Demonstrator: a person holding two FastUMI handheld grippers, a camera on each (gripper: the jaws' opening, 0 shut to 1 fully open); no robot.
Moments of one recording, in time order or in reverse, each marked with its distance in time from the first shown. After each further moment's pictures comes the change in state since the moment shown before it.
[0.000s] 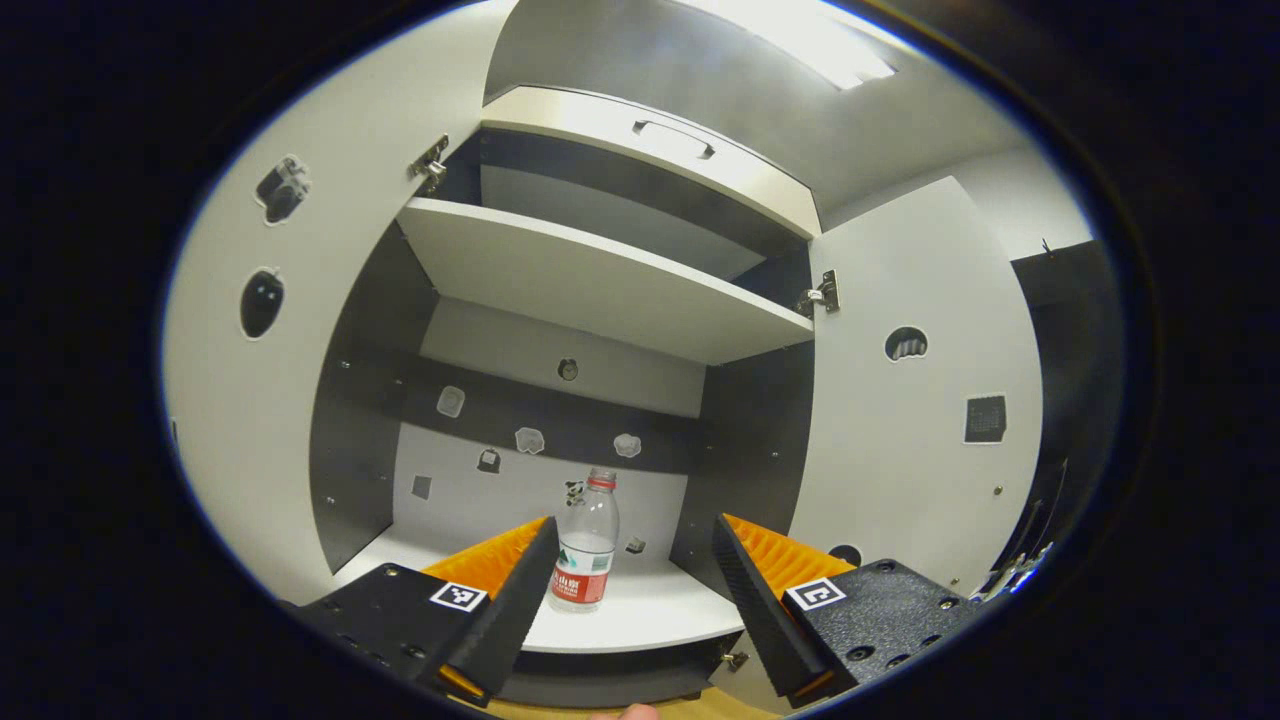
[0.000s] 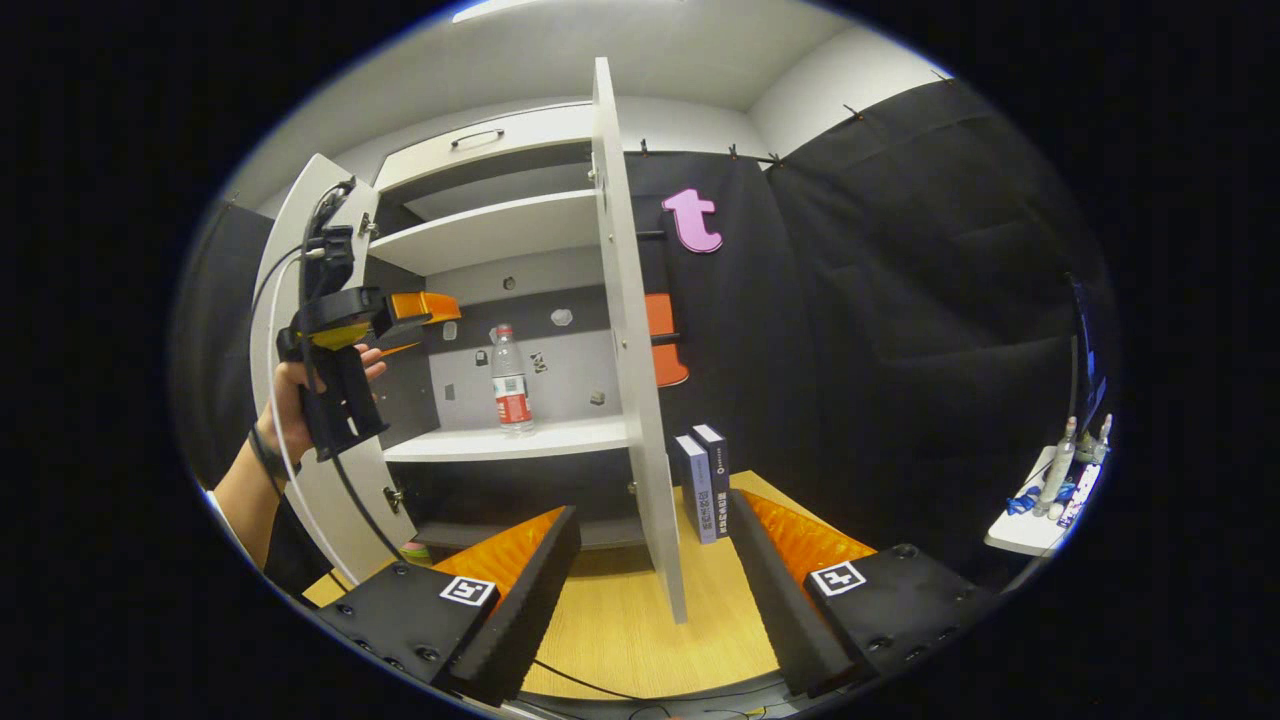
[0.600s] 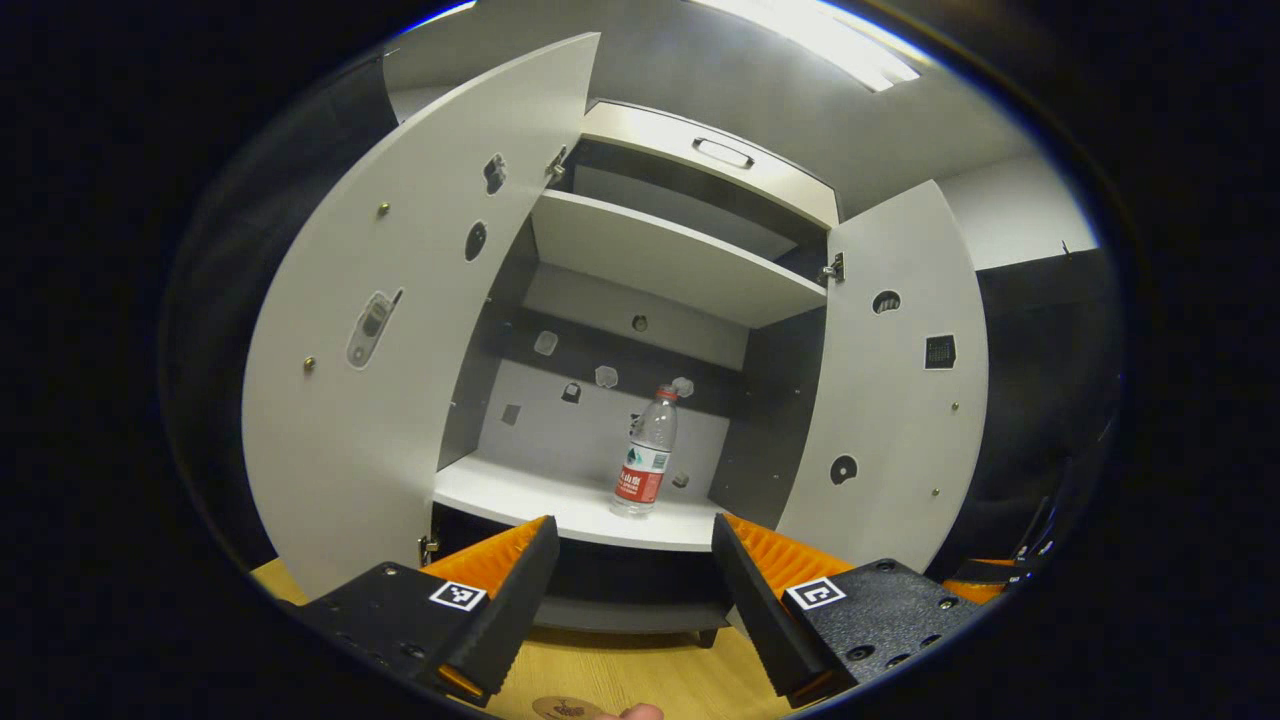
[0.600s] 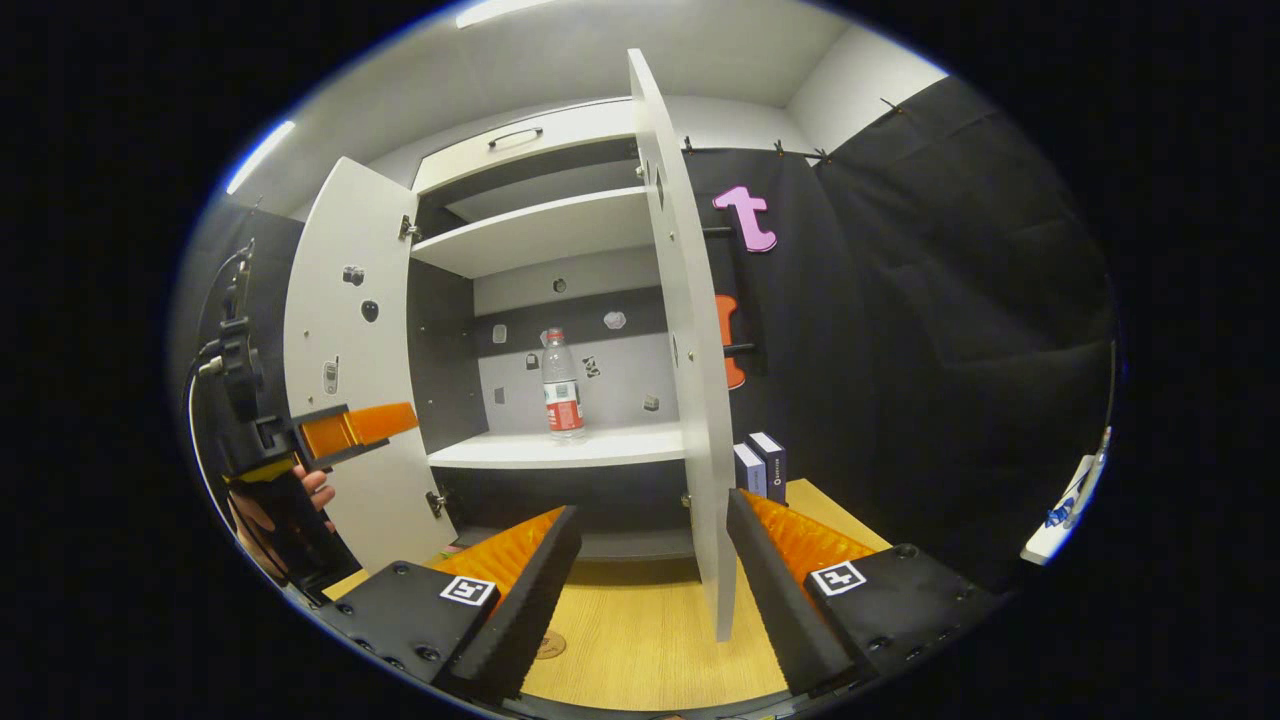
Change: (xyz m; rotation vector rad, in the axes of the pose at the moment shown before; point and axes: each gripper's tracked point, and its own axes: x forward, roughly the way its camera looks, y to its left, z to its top) left arm -0.132 0.033 -0.068 -0.044 0.045 0.186; right arm 0.020 0.029 0.010 0.000 -0.011 0.137
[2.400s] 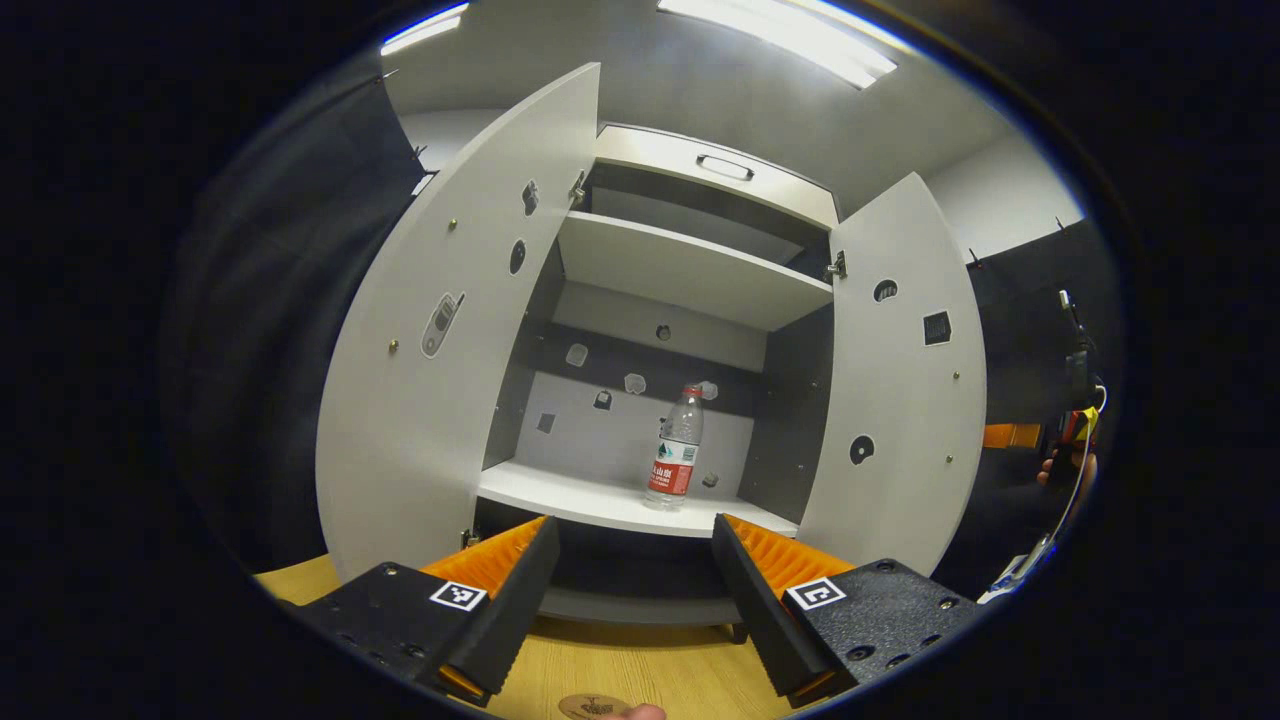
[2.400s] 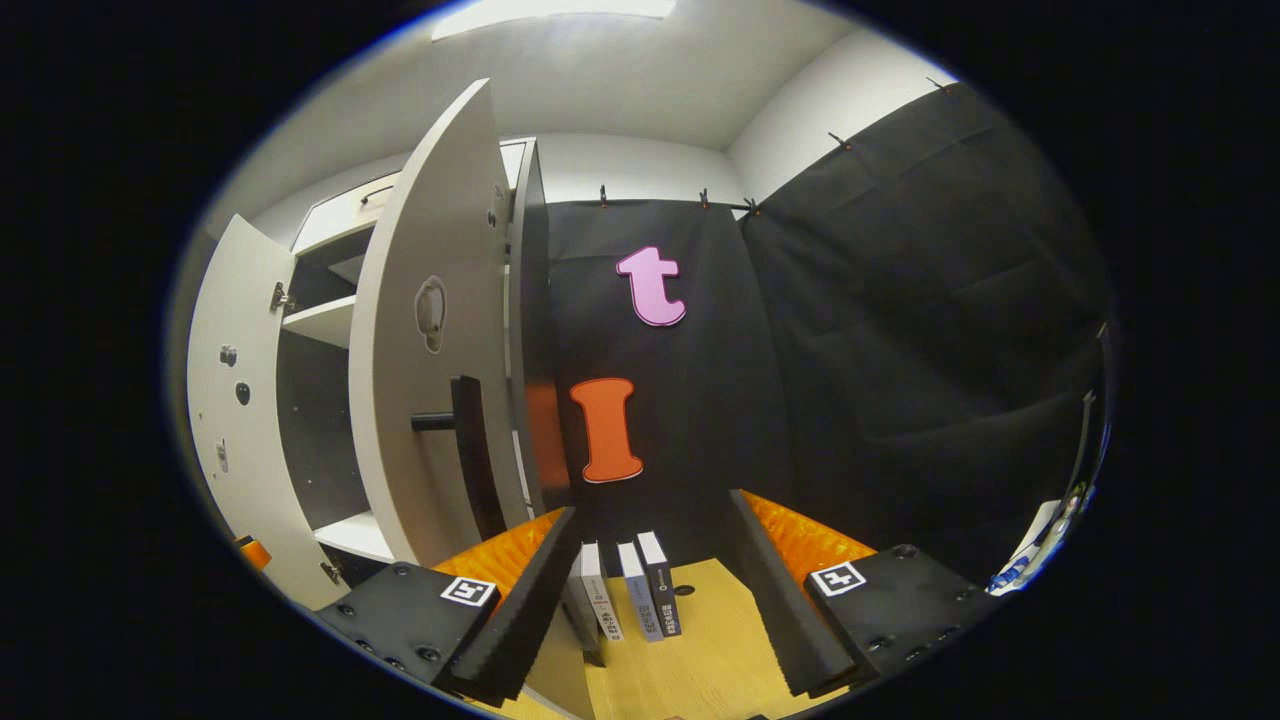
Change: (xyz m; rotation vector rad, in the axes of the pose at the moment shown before) left arm -0.038 0.010 -0.004 0.049 -0.054 0.042; right arm 0.080 -0.158 0.141 -0.017 -0.167 -0.218
